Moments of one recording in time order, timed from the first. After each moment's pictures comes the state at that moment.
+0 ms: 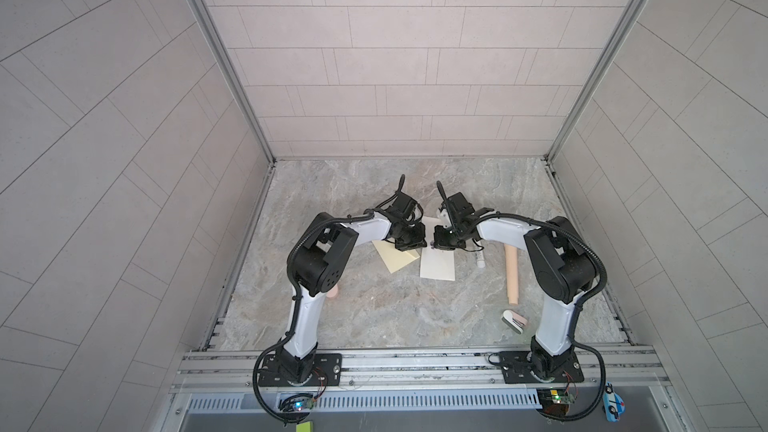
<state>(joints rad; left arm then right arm) -0.61 2.07 1.32 -0.30 0.44 -0.69 0.43 1.88 1.13 -0.41 -0.30 0.47</state>
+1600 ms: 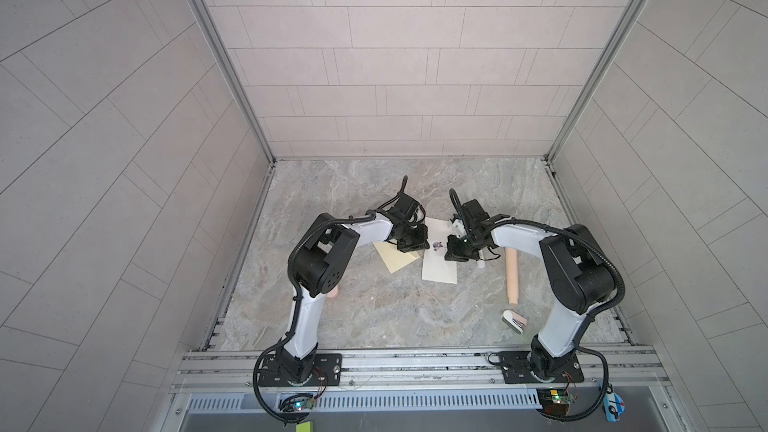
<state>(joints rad) -0.62 2.07 1.32 -0.30 0.46 -0.69 0.36 1.79 1.02 -0.47 -0.40 0.44</state>
